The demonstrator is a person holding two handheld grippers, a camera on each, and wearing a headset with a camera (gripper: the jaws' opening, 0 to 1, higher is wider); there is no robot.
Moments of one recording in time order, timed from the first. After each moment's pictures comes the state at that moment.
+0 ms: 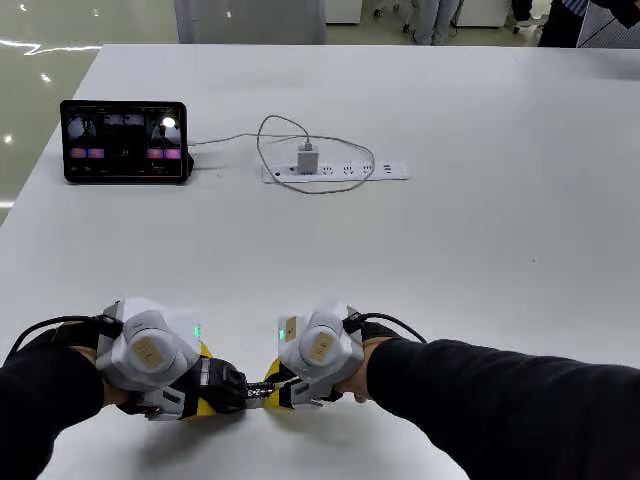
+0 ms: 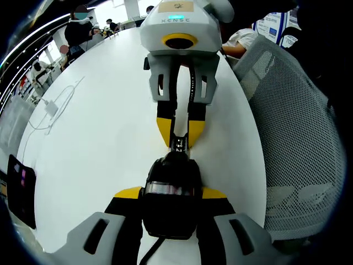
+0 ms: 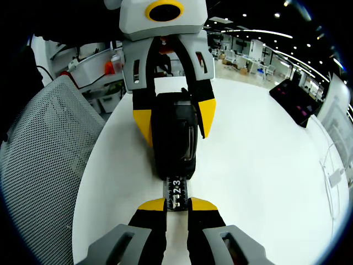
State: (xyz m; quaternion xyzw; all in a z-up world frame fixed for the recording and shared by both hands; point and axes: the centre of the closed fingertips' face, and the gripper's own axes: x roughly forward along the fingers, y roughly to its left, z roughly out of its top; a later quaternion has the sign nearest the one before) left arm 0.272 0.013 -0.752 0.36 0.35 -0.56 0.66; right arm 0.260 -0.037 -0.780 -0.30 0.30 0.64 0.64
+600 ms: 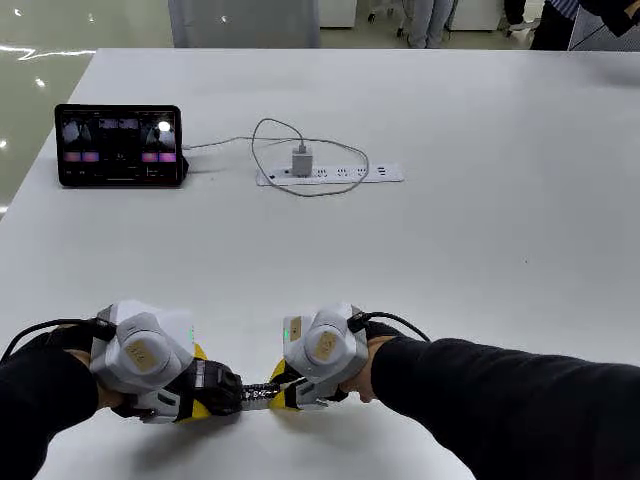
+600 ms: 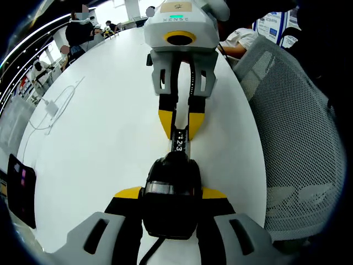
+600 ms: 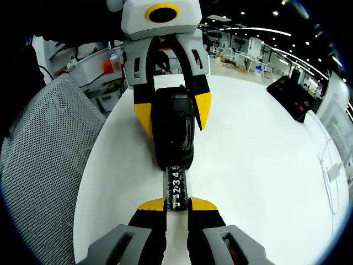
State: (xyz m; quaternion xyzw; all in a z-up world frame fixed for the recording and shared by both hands) left arm 0.274 0.014 -0.756 0.36 0.35 -0.55 0.66; right arm 0.261 -0.050 -0.781 -0.30 0.31 0.64 0.64
